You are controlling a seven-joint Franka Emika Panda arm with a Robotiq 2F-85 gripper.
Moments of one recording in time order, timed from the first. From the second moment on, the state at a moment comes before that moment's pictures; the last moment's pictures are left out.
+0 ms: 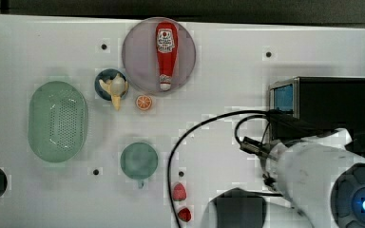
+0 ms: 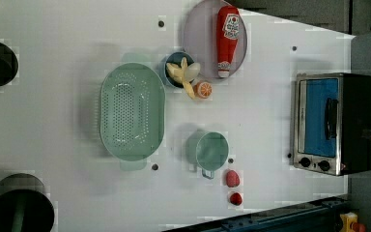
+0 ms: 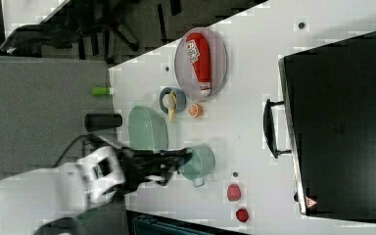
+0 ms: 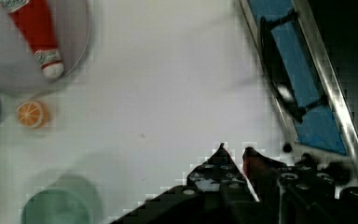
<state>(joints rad) -0.03 -0.33 -0.28 -2.22 -0.11 0.39 -0.66</state>
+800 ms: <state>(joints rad) -0.06 -0.03 -0.45 -2.26 -0.12 0.74 -0.98</state>
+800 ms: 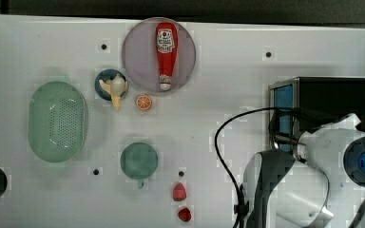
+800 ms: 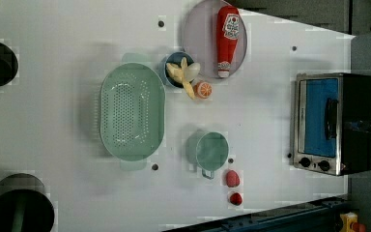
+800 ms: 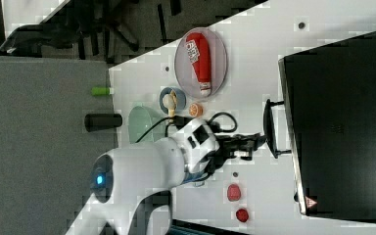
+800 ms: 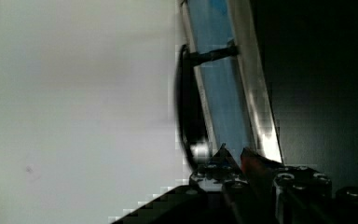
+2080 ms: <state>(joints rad) -0.04 0.15 -0.44 -2.26 -0.34 0.88 -0.96</state>
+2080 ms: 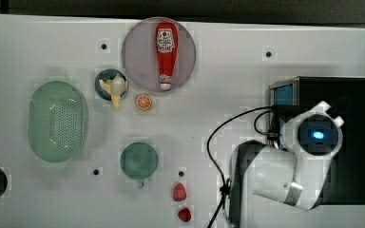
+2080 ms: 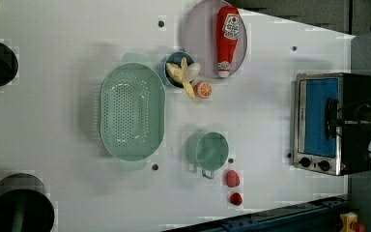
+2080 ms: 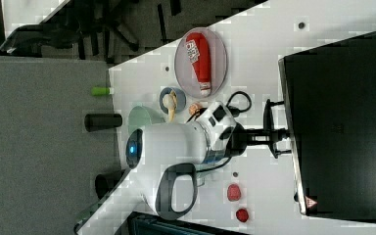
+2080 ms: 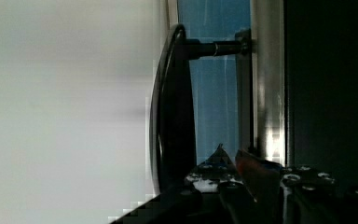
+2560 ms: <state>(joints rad) 0.01 0.16 -0.37 -2.28 -0.60 0.82 -0.68</state>
